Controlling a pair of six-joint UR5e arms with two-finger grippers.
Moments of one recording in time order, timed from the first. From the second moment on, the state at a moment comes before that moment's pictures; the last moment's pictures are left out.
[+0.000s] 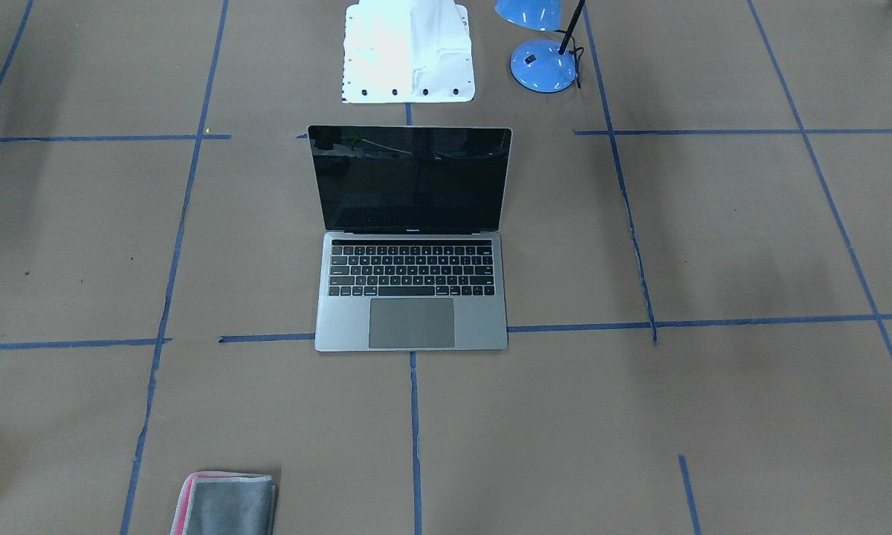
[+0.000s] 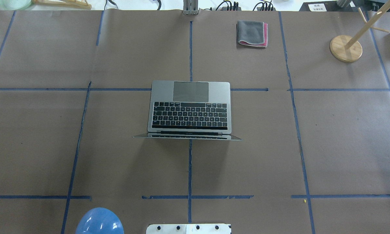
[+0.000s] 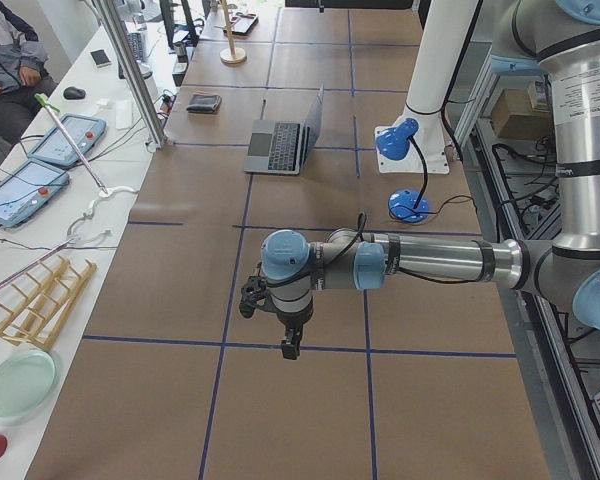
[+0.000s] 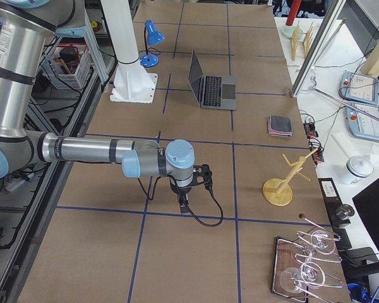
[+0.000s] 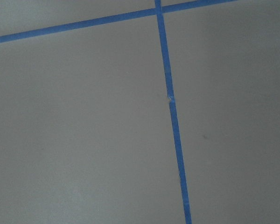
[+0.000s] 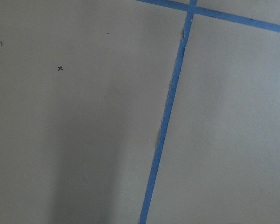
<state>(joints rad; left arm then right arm) -1.54 -1.37 -1.82 -1.48 -2.30 0.17 1.47 -1.90 1.87 -1.44 2.33 -0.08</state>
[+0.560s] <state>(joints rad) -1.52 -1.36 -1.83 -1.48 -2.30 0.17 1.47 -1.89 1.88 -1.44 2.34 -0.07</state>
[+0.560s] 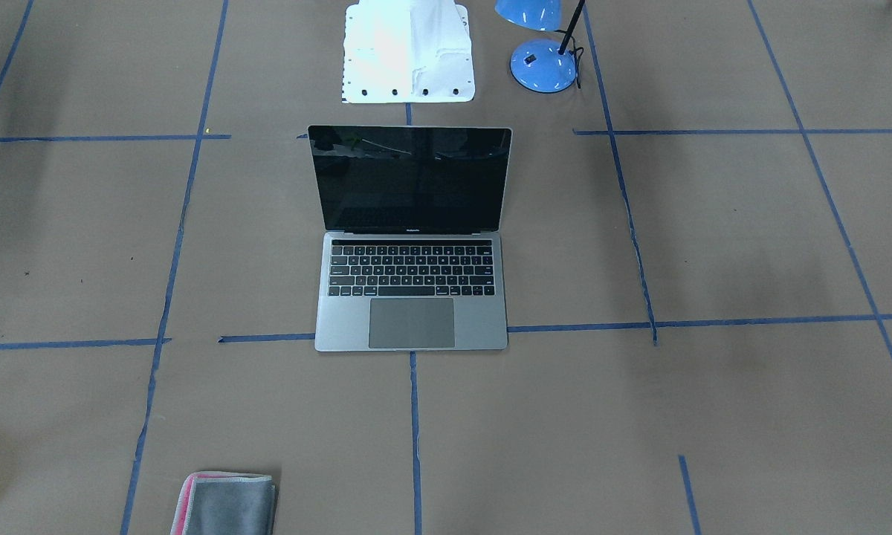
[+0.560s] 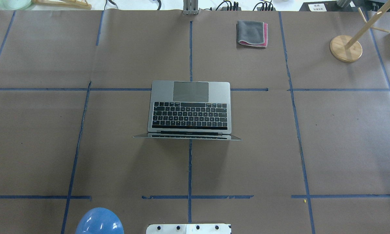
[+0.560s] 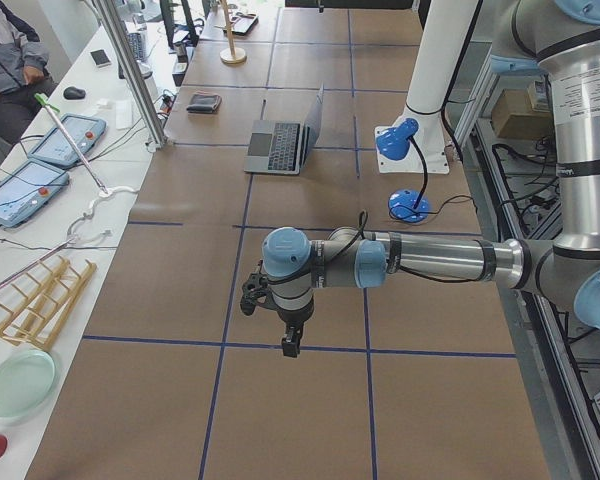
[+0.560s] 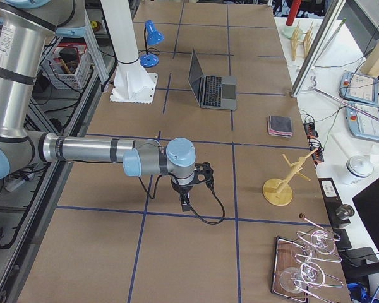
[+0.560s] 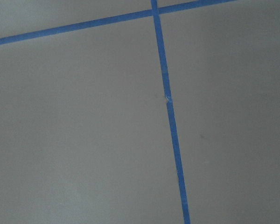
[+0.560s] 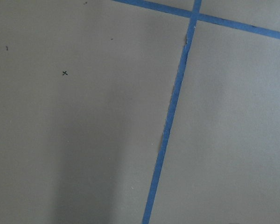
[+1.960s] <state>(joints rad) -1.30 -1.48 -1.93 -1.77 -2.45 -0.12 1.36 -1.82 1.95 -1.15 2.55 0.29</state>
